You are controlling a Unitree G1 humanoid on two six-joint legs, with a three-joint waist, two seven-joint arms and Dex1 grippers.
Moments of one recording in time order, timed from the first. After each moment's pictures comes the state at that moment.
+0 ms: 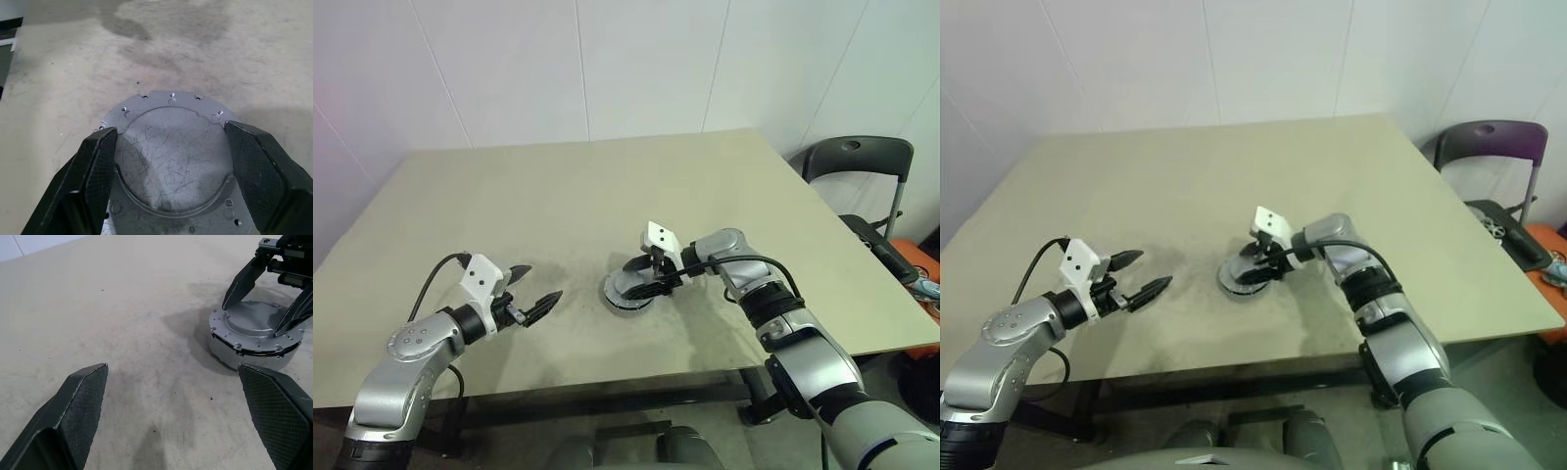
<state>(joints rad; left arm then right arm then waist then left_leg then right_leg) 0.04 0.60 0.15 -0.34 -0.43 0.44 -0.68 -0.85 -0.31 0.32 0.67 0.02 0.28 1.31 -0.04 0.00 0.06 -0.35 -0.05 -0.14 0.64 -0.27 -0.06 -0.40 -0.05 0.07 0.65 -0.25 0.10</state>
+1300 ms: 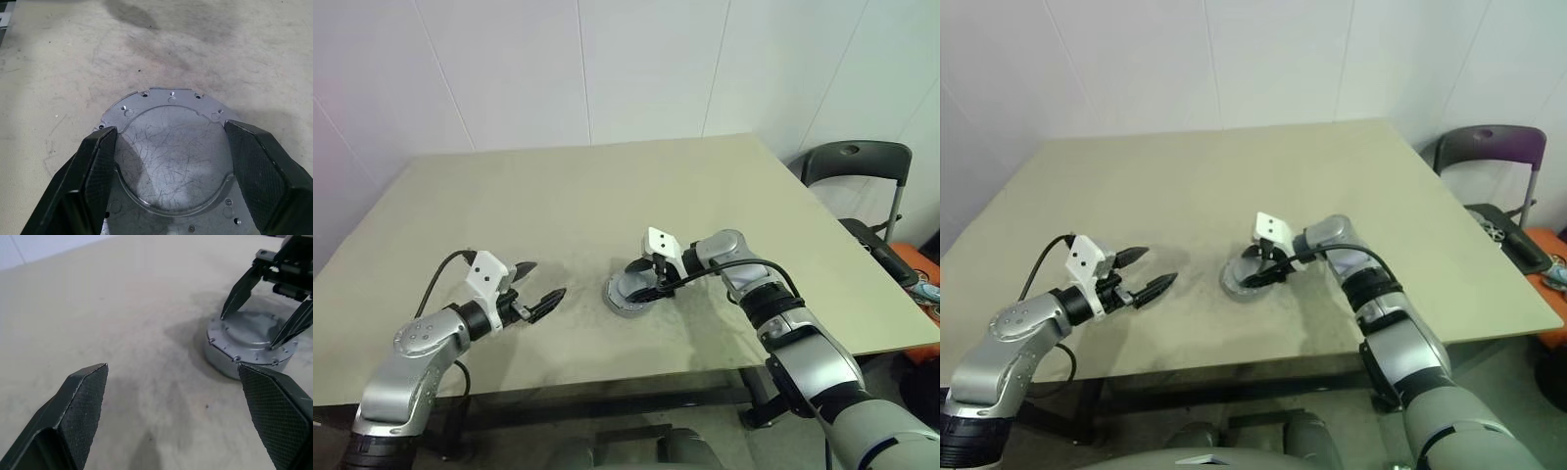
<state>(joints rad) -0.01 0.56 0.12 -0.34 -0.43 0.47 -0.67 -0.86 -0.31 0.34 0.76 -0.02 0.13 1.31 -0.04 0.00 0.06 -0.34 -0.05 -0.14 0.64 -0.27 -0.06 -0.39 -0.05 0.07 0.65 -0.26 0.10</state>
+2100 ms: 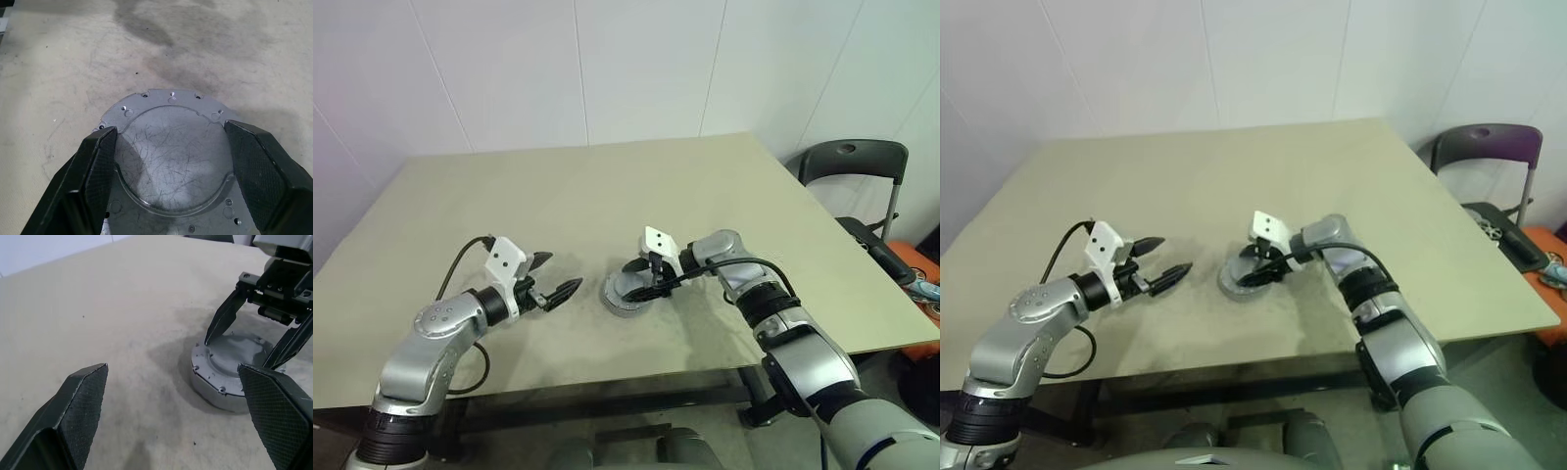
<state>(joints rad) -0.09 0.56 0.07 -0.33 -0.43 0.54 -0.64 -0.86 -0.29 0.34 0.76 -0.03 0.14 1.29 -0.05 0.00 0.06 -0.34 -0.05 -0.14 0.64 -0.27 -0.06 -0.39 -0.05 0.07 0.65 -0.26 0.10</state>
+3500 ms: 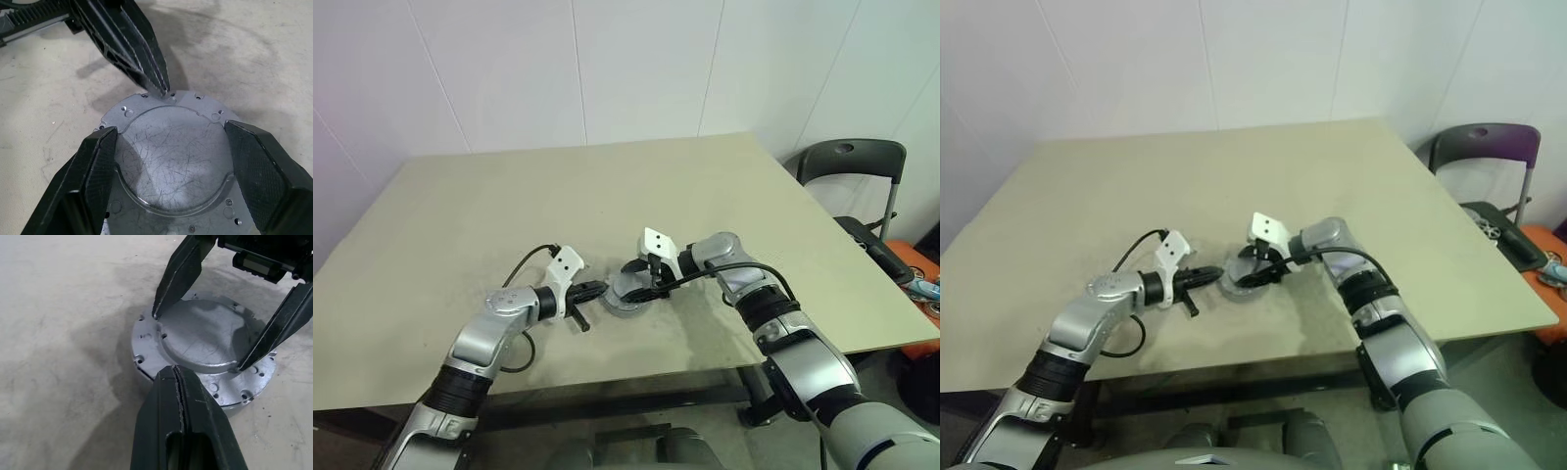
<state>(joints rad) -0.31 0.43 -0.19 -0.02 -0.26 0.53 -0.75 -0.83 -0.29 0.33 0.71 -0.03 0.17 1.27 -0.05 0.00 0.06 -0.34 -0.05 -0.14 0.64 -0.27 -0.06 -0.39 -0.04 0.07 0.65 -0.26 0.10</state>
